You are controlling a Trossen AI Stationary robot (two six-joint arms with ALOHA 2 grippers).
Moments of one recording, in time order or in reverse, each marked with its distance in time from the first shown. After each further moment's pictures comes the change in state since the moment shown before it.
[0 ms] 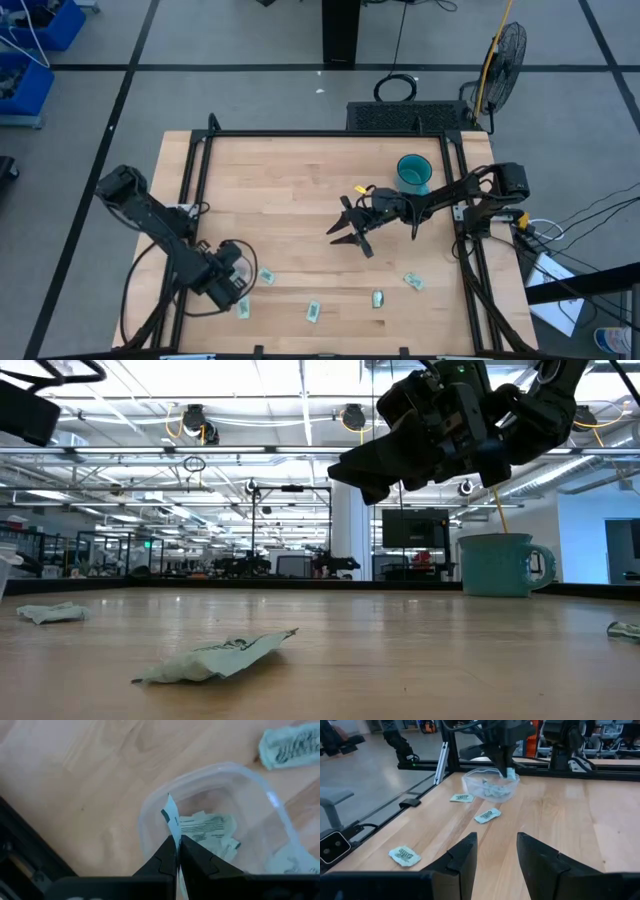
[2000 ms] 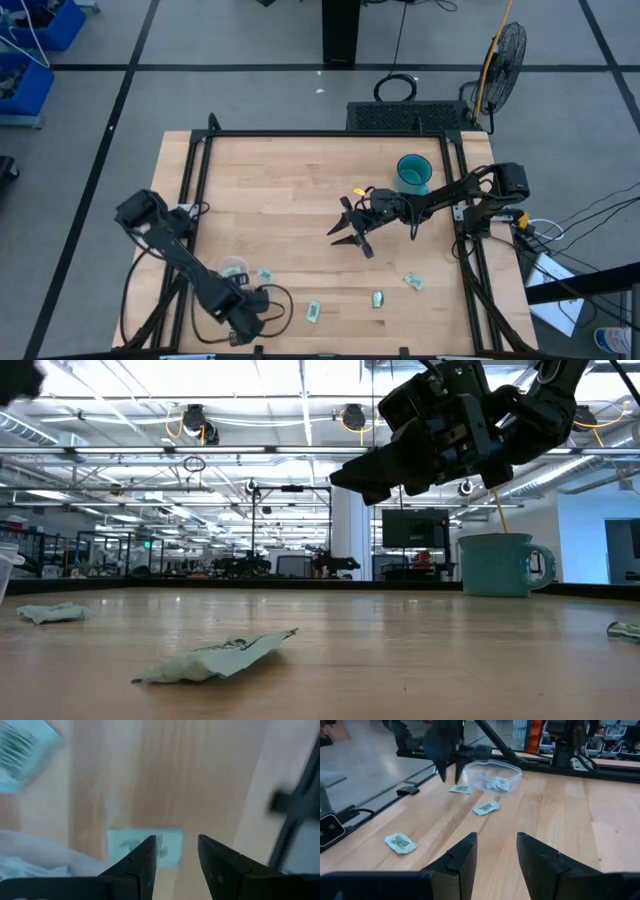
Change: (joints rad) left arm -0.015 0.290 0.239 0.335 0.210 0.646; right arm 0.000 0.000 0.000 -0.042 -0.001 -0.079
